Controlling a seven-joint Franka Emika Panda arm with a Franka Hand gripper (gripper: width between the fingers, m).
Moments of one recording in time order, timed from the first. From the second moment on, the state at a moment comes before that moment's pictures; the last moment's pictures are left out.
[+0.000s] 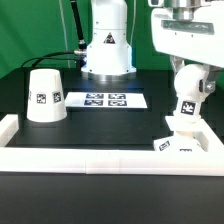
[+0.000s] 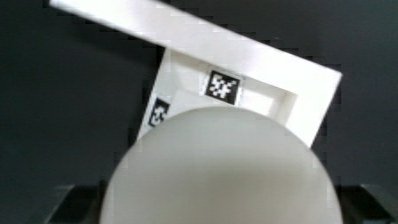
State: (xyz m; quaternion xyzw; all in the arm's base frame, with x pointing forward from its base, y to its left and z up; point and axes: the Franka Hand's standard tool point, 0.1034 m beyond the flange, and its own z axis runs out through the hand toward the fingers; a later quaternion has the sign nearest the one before) arm 0.605 0.111 0.120 -0.80 0.60 0.02 0.05
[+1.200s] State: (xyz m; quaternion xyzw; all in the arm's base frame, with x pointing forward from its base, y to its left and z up) arm 0.608 0.113 0.121 -0.91 0.41 0.03 0.07
